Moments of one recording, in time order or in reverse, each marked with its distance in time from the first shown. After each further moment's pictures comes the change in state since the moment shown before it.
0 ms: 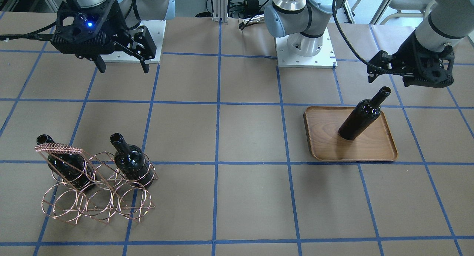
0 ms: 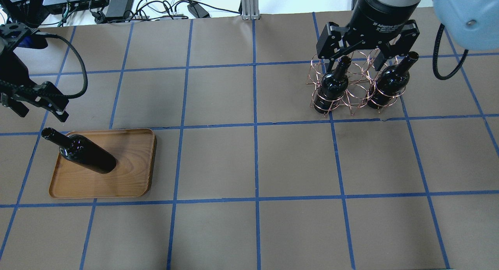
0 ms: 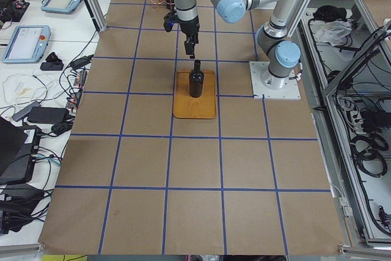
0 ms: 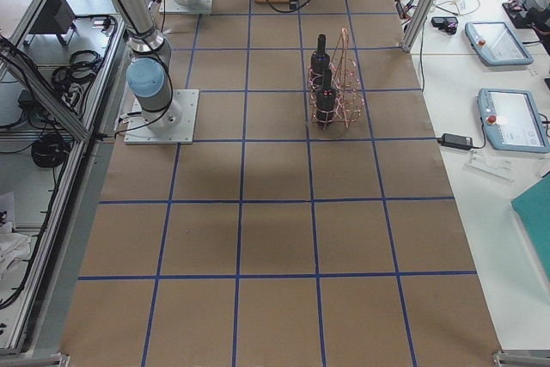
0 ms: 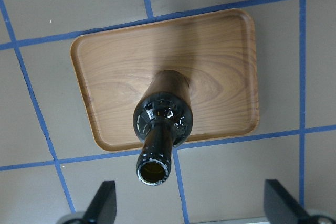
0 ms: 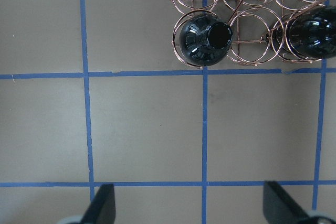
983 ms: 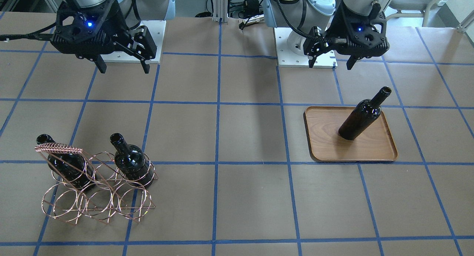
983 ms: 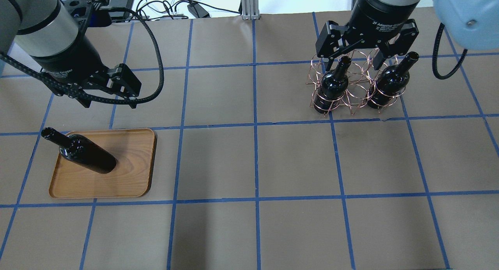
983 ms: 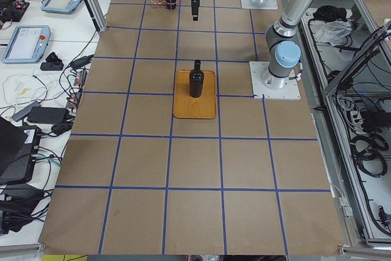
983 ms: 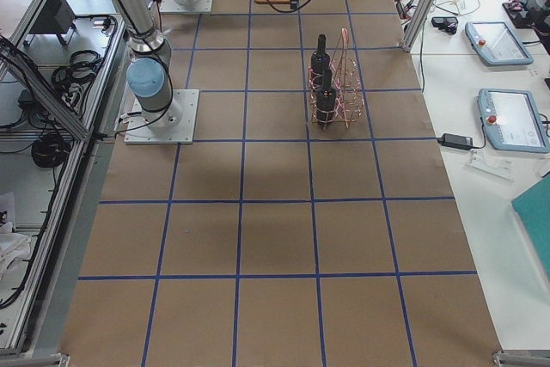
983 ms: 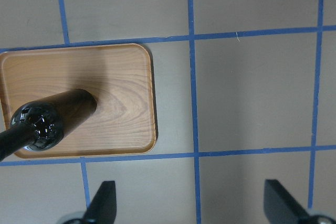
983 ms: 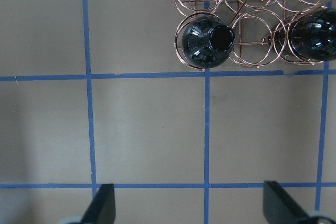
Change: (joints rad) left arm -0.307 0.049 0.030 -0.009 -0.093 -0.361; right arm 0.000 0.000 0.000 -0.007 0.008 0.001
